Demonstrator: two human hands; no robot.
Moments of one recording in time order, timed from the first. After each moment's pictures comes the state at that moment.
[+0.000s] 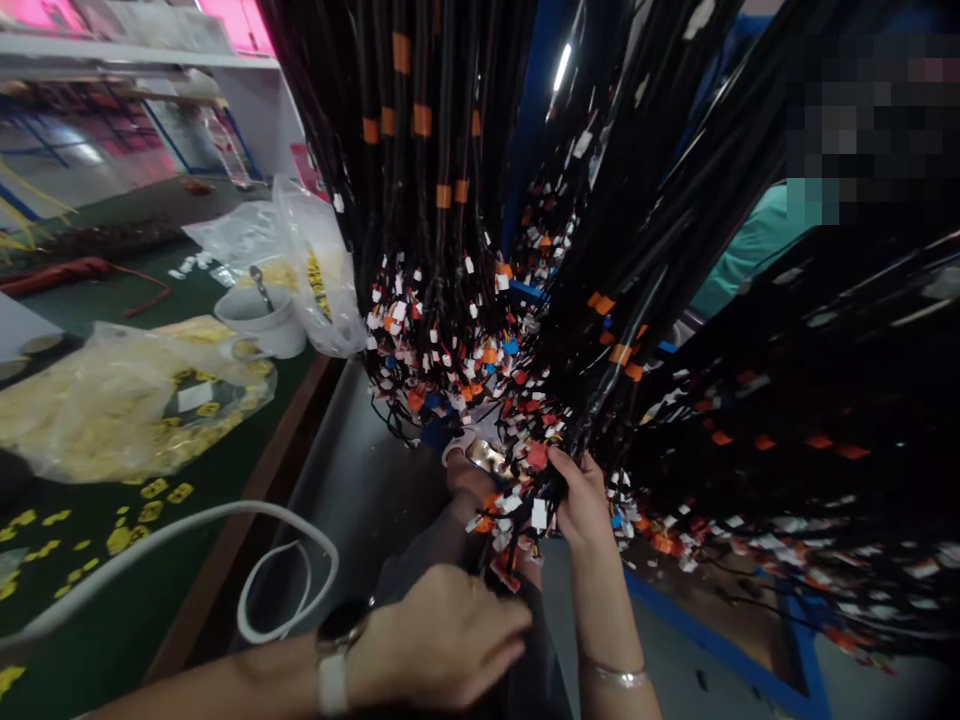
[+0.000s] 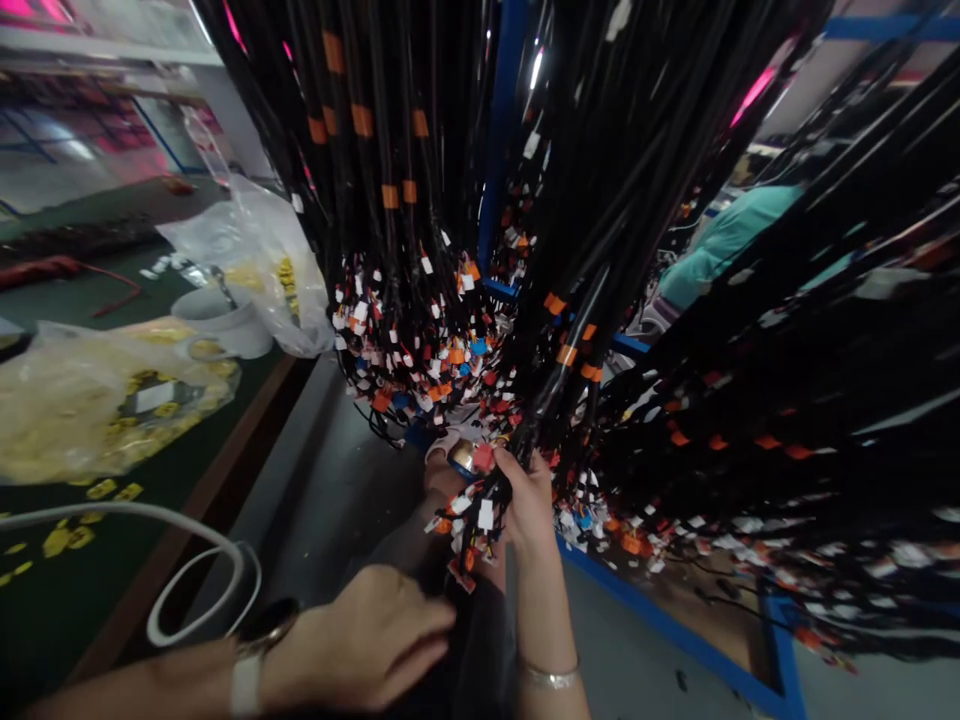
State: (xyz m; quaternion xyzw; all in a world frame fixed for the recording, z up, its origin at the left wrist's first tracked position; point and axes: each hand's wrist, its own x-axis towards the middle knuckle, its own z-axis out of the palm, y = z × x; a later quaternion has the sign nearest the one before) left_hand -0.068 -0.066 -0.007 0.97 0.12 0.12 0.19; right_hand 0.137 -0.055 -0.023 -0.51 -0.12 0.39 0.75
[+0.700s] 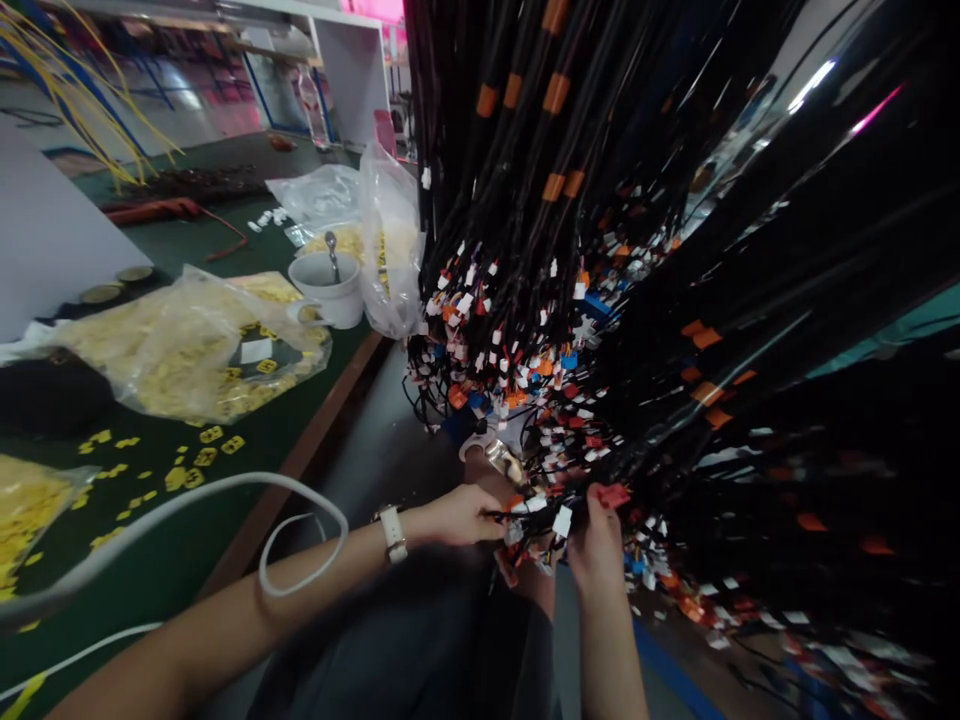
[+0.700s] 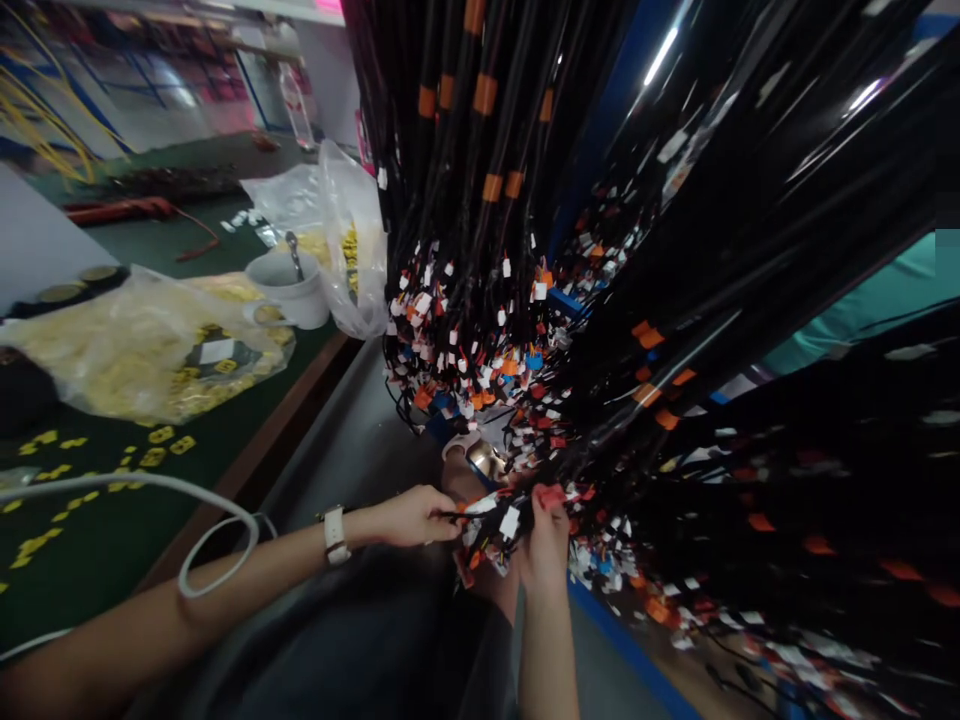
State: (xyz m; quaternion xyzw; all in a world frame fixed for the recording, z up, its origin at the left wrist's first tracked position) left_hand -0.051 0.033 -0.079 0.79 0.28 0.01 0.55; right_hand 0.126 -0.043 -0.068 -0.57 -0.11 0.41 0.70
